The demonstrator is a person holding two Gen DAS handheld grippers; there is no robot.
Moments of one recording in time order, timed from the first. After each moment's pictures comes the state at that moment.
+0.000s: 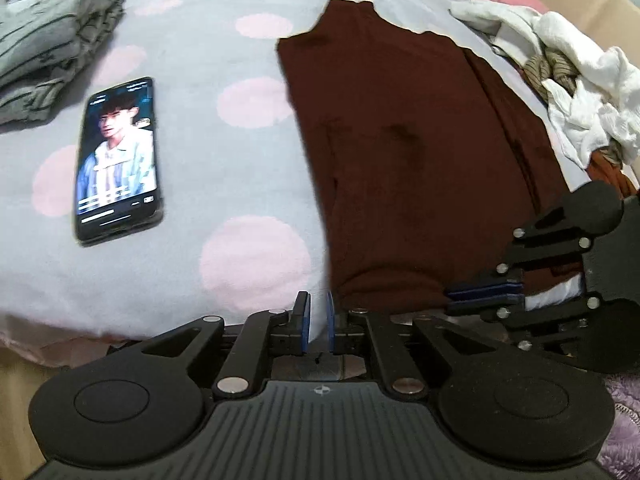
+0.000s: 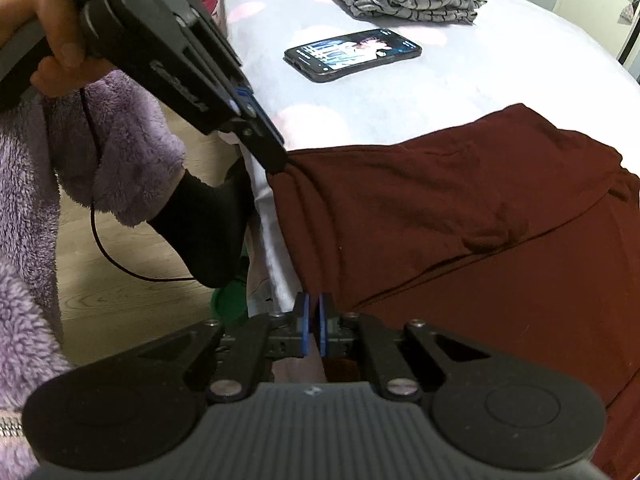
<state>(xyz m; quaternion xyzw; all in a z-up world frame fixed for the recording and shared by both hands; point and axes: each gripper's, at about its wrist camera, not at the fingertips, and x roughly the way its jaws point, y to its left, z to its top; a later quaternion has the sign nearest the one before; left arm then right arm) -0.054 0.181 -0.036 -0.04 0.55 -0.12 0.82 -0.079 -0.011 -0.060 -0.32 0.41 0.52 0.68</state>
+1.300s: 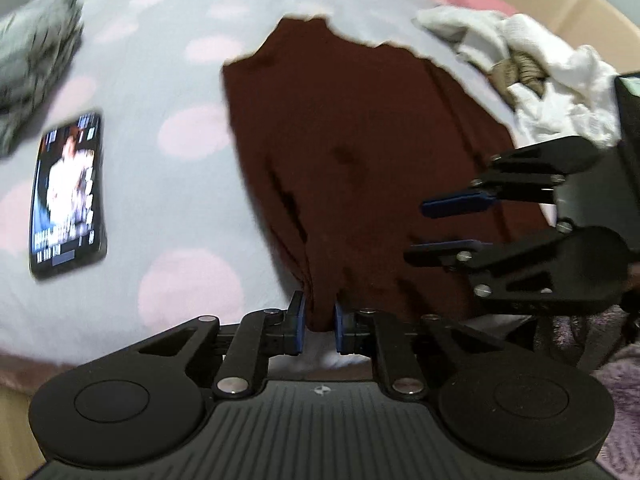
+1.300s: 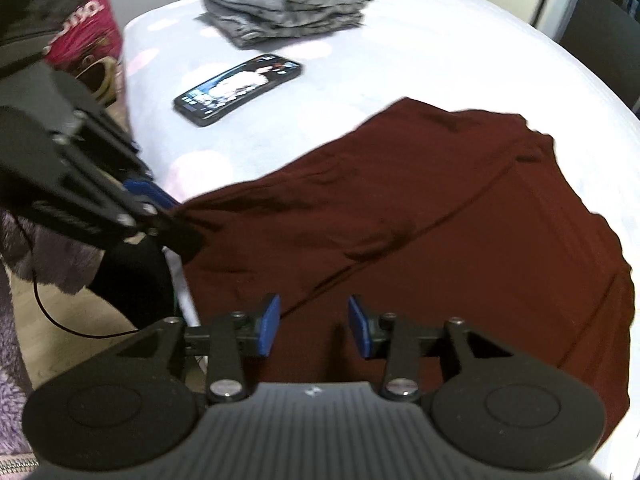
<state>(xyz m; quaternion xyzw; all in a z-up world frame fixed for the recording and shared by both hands) -0.045 0.138 -0.023 -0.04 0.52 -0.17 0.84 -0.038 -0.026 -0.037 -0.26 0.41 0.41 0.77</state>
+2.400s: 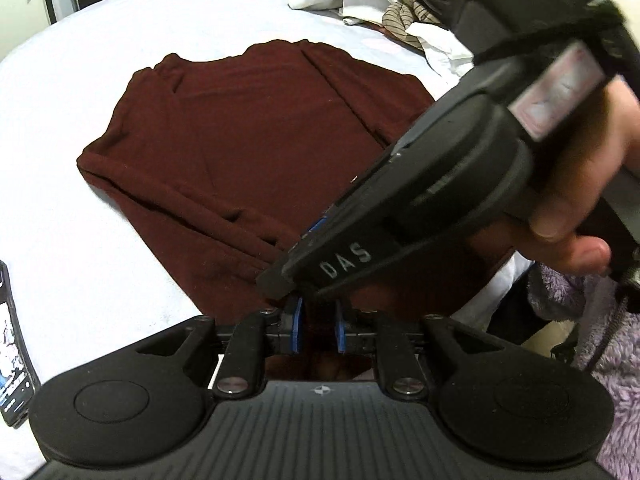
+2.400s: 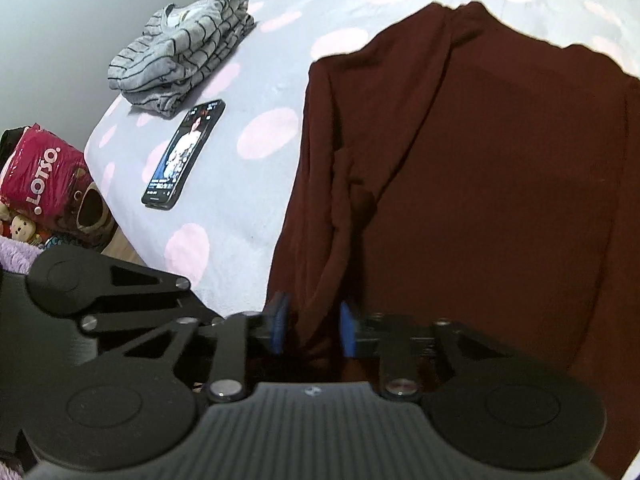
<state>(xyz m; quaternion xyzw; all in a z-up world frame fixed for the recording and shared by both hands) -0.038 0.043 -0.032 0.11 0.49 -0.27 0.82 0.021 -0.062 -0.046 -0.01 0.55 0.36 0.75</state>
